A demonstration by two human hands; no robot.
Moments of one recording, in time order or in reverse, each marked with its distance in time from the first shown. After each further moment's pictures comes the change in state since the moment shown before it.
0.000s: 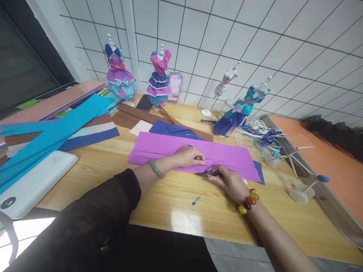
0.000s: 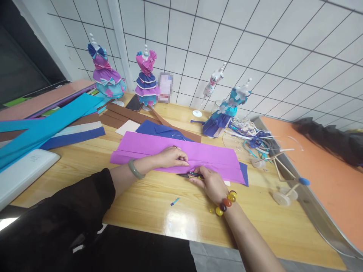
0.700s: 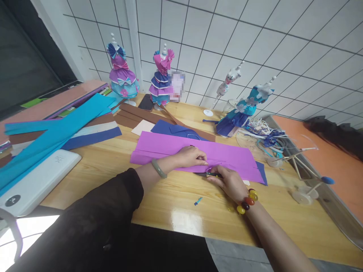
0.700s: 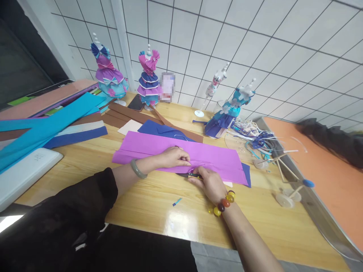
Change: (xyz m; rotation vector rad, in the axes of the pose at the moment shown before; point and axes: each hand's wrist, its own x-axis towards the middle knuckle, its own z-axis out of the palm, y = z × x) left_hand 0.000 0.001 0.000 0.003 0.004 -0.016; right_hand 0.005 -0.007 0.005 -0.033 0.025 -0.054
